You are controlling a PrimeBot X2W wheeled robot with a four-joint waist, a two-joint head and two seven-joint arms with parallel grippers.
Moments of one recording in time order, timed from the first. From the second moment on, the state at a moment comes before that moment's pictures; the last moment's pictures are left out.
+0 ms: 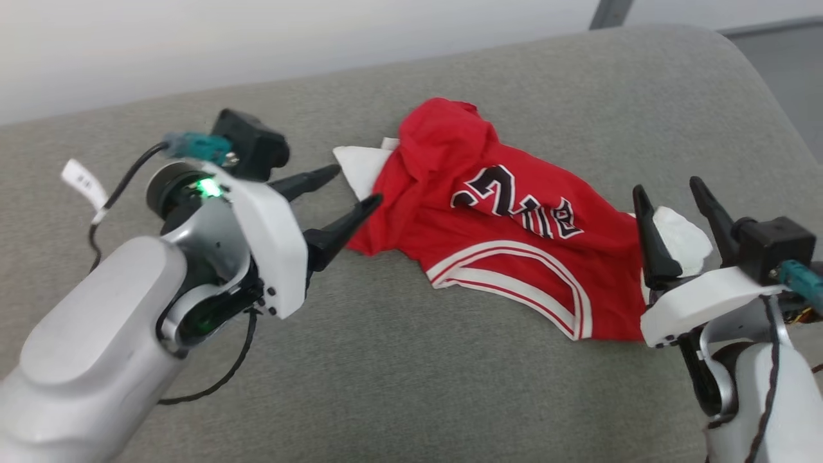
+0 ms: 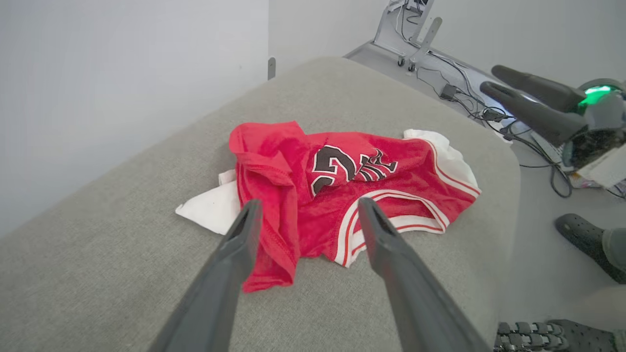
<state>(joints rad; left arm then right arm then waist) -0.73 0.60 -0.73 0.07 -0.93 -0.13 0.37 -0.26 -0.08 -0.05 0.06 0.12 0.13 0.06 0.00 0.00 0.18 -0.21</state>
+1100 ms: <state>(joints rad) -0.94 0.54 -0.92 0.53 -0.99 -0.13 0.53 -0.33 -0.05 0.00 0.22 0.21 0.13 -0.13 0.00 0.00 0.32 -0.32</state>
